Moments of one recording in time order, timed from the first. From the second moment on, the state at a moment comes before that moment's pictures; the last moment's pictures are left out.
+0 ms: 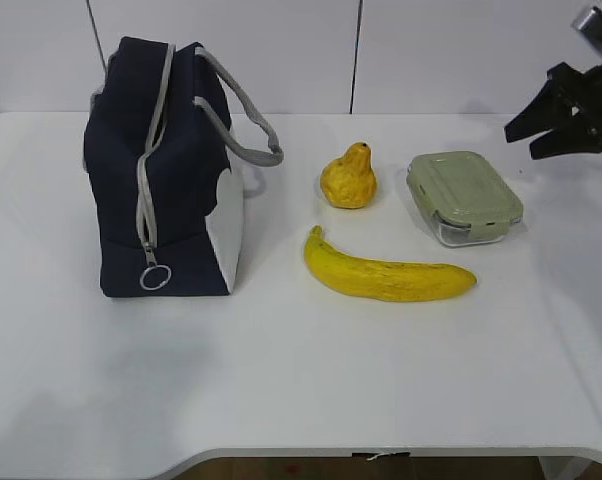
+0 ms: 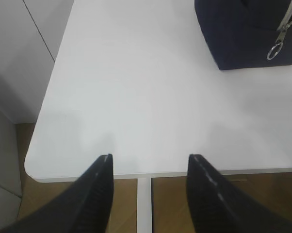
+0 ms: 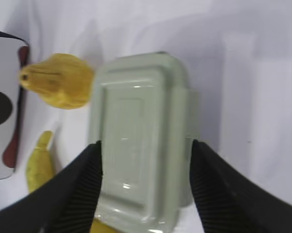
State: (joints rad) left arm -0.01 0.01 -0.52 0.00 1.11 0.03; right arm -0.32 2.23 -1.93 0.80 1.22 -0.58
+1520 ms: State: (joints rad) left arm -0.01 0.01 -0.52 0.02 1.11 0.03; right arm -0.35 2.37 -1.94 0.93 1.21 -0.72
